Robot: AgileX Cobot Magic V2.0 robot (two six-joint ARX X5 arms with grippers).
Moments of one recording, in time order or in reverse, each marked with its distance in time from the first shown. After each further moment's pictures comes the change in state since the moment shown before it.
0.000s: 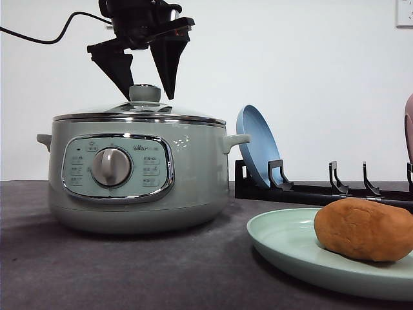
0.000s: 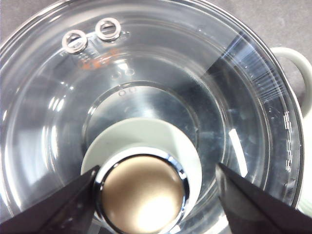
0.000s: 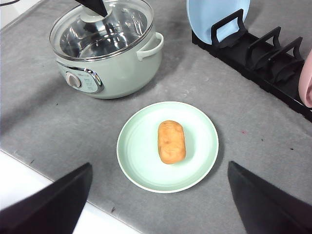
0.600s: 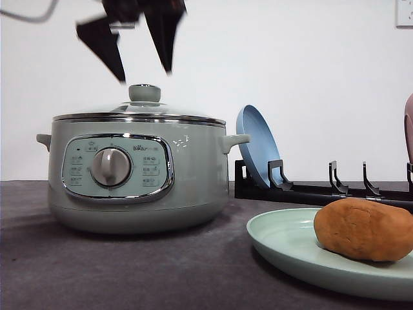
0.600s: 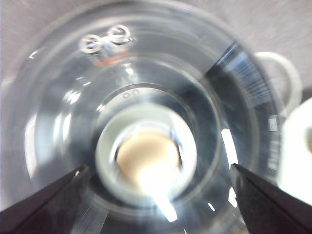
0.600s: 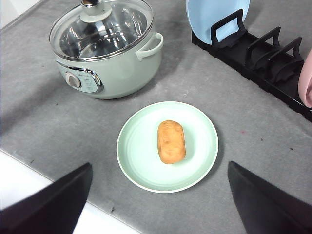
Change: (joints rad) left_arx 0.005 -0.132 -0.009 -0.023 0.000 -0.005; right_arx 0.000 0.000 0.000 0.000 0.000 0.000
